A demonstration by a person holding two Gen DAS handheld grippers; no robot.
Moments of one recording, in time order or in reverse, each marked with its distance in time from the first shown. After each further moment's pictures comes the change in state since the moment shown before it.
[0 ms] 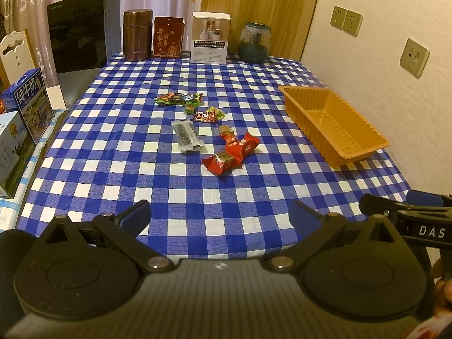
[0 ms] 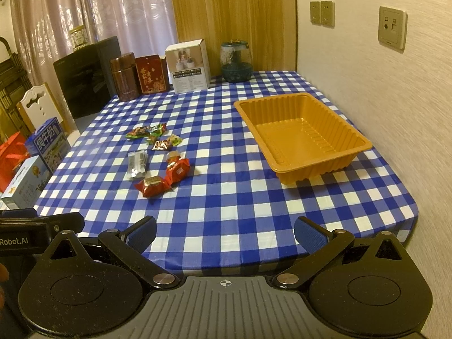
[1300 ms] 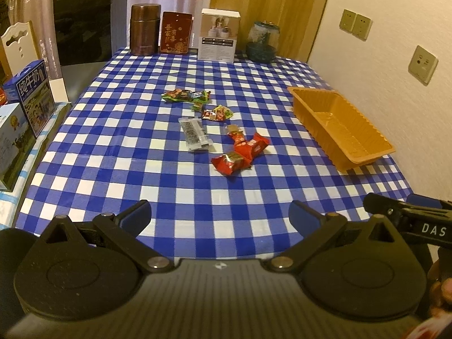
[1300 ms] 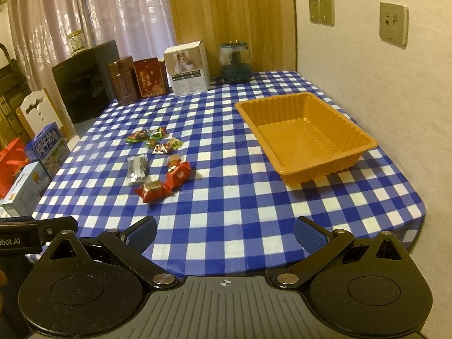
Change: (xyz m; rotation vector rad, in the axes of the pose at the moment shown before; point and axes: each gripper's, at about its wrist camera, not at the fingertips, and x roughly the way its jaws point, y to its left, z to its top) left arm 0.013 0.015 0.003 -0.035 0.010 0.005; right arm 0.015 0.002 0.001 0.017 -0.020 0.011
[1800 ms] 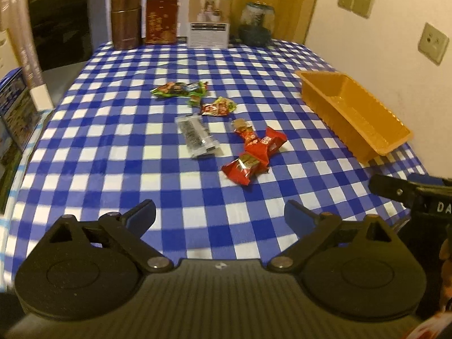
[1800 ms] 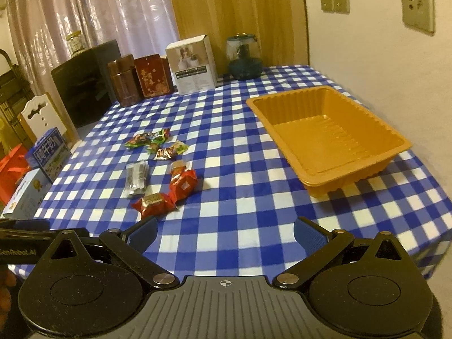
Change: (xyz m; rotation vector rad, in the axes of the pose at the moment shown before) left arm 0.070 0.019 0.022 0.104 0.051 -0.037; right arm 0.065 0.000 0.013 0.029 0.009 0.050
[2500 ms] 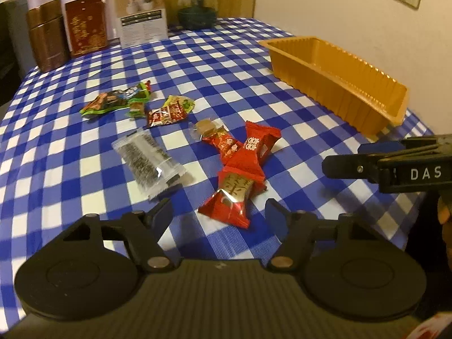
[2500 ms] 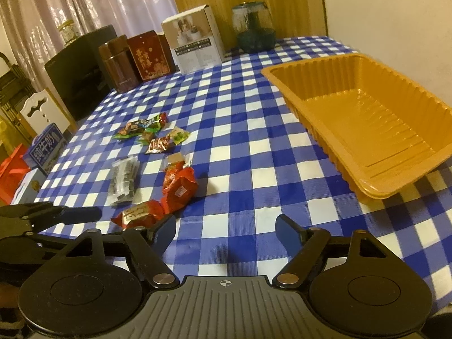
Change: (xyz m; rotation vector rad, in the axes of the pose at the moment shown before) left arm 0.114 -0.005 0.027 0.253 0.026 -0.148; right arm 0.100 -0.015 0.012 0.047 0.082 0.068
